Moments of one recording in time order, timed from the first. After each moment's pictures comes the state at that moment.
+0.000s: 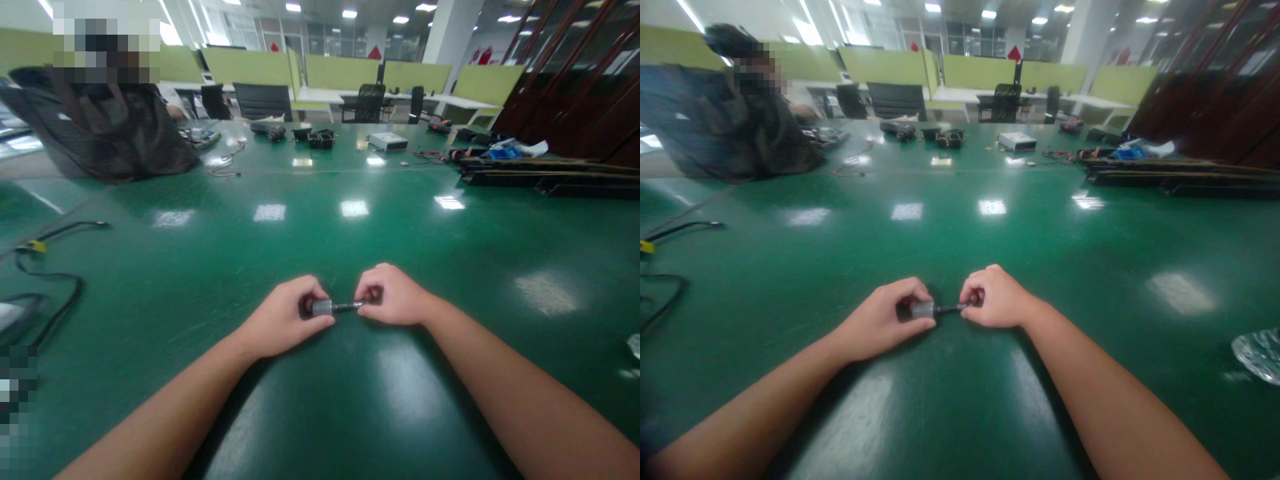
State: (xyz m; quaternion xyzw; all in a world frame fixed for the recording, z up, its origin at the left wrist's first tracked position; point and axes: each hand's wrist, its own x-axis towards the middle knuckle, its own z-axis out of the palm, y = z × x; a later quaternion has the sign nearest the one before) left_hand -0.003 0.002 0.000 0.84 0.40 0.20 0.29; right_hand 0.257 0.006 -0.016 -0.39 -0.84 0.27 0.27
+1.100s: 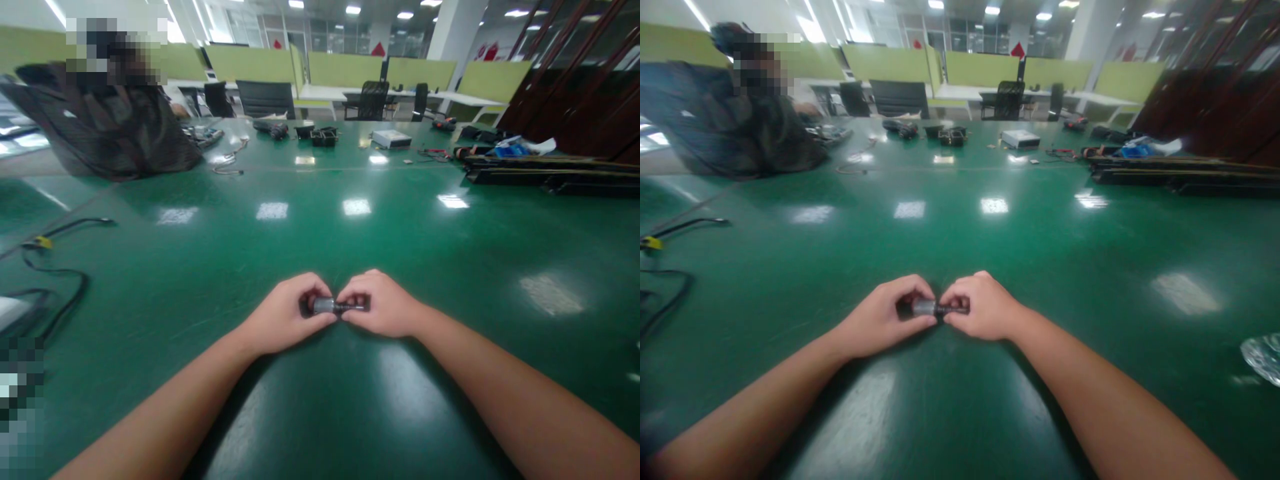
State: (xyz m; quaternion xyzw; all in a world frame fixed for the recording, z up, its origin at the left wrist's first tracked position) left_hand 0.000 0.001 0.002 0.85 0.39 0.21 0.30; right_hand 0.232 -0.005 -0.018 -0.37 -0.85 0.26 0.28
